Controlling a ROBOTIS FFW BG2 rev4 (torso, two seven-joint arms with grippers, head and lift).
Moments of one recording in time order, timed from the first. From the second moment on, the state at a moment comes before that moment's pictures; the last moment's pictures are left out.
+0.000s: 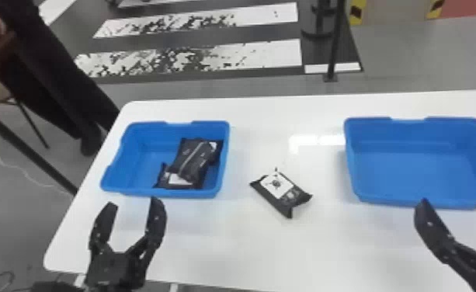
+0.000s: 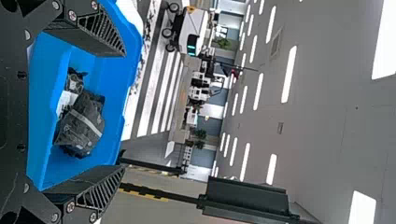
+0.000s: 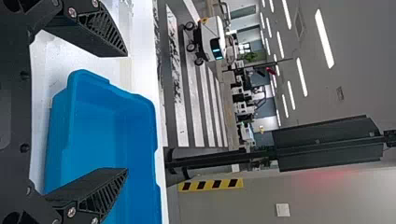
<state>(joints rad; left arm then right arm) 0.71 0.00 0.18 -1.79 0.34 -0.53 -0.23 0.81 -0.05 -0.11 -2.21 -0.24 0.01 0.27</state>
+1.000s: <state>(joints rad) 0.65 0.02 0.11 -1.79 0.26 -0.52 -0.22 0.81 -0.05 -0.11 -2.21 -0.24 0.01 0.27</state>
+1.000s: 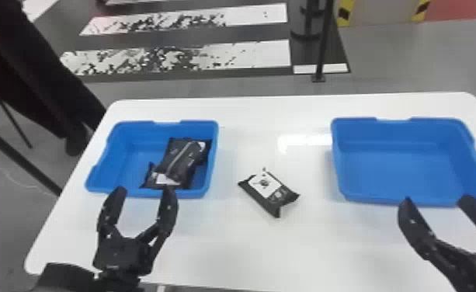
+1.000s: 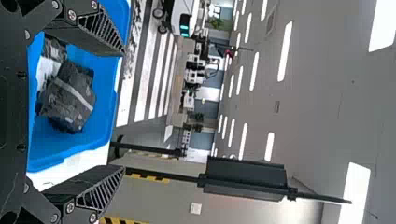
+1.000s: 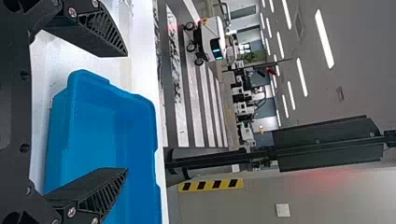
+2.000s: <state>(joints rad) 0.30 0.05 -0.13 -1.77 -0.04 0.06 -0.34 0.80 -0.05 -0.10 -2.20 -0.22 0.01 0.27</state>
